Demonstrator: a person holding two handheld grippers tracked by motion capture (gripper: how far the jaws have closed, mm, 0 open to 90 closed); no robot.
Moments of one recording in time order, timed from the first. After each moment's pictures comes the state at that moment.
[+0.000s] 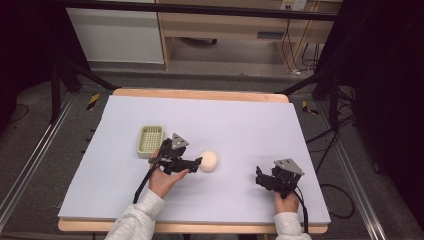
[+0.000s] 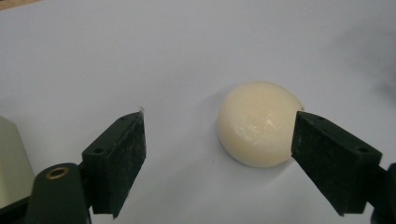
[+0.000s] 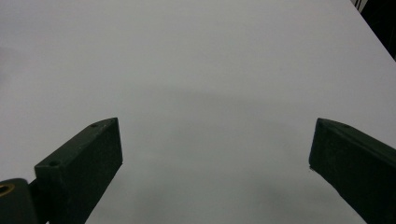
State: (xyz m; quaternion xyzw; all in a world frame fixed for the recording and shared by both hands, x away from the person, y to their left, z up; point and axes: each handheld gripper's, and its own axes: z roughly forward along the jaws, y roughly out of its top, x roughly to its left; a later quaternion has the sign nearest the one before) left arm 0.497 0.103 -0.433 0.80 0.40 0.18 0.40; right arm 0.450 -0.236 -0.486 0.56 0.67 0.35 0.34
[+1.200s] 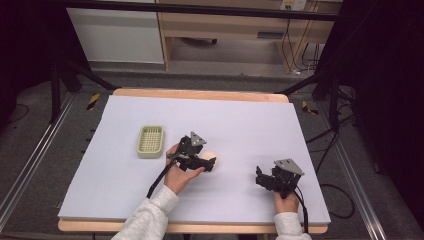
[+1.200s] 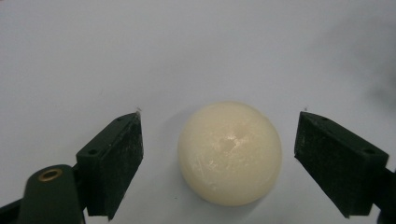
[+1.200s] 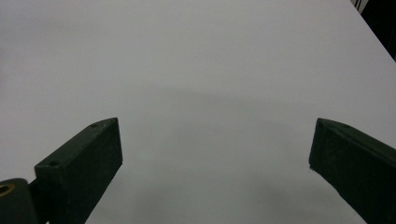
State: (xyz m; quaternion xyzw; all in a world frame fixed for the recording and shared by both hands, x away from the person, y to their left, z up) left arm 0.510 0.060 -0.438 0.83 0.38 0.17 0.37; right arm 0.450 -0.235 -0.486 0.56 0.67 0.36 0.33
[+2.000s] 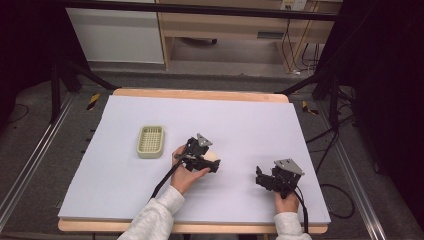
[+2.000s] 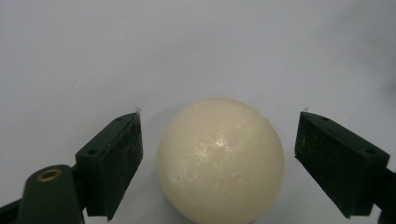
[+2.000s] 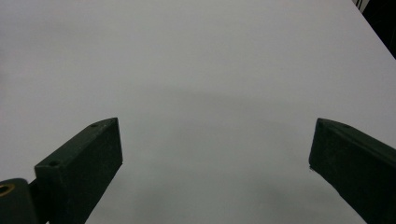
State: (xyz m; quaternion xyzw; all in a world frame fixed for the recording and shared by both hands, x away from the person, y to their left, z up) left arm 0.518 0.044 -0.454 0.84 0.39 0.15 0.35; right arm 0.450 -0.236 -0.486 0.56 0.67 0.36 0.33
